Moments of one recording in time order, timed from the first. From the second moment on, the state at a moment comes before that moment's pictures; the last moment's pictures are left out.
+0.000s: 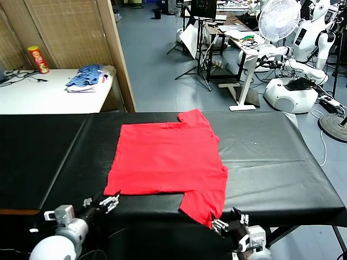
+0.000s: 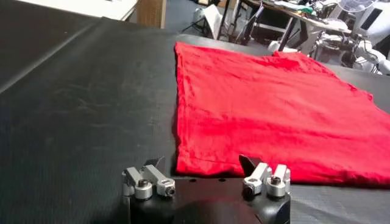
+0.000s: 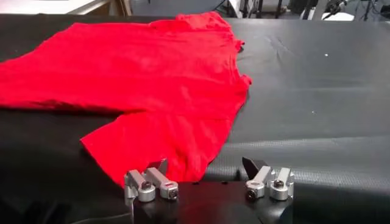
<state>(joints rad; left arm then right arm) 1.60 -1.10 -0.62 -2.11 -0.70 0.52 -0.12 -1.71 1.32 0.40 2.28 0.19 -0.63 0.13</state>
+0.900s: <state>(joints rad) 1.64 -1.11 -0.60 -2.13 -0.67 0.46 -0.13 -1.78 1.33 0.46 2.37 0.22 -0.62 0.16</state>
